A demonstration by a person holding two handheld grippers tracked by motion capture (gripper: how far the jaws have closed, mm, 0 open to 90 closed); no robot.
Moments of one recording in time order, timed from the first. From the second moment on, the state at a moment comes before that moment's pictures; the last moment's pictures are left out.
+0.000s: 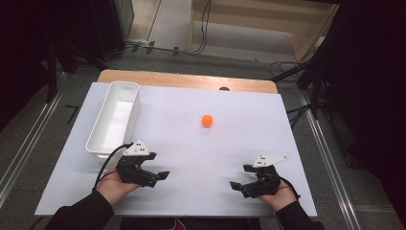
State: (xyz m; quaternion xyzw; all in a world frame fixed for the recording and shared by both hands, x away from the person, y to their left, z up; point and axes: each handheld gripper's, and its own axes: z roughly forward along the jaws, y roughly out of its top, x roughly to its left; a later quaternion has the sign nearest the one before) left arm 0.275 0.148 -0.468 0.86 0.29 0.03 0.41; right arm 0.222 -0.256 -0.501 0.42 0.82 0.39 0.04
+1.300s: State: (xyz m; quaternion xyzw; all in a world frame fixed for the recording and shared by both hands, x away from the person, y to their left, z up) left arm 0.307 0.112 -0.464 0.86 0.30 0.04 0.41; right arm 0.222 -0.257 -0.500 0.42 0.82 0.39 0.04
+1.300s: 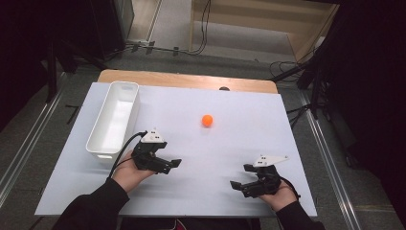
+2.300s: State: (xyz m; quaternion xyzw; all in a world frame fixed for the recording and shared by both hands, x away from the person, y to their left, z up) left arm 0.333 0.080 -0.459 0.86 0.31 0.07 0.40; right arm 0.222 -0.257 -0.500 0.42 0.82 0.39 0.04
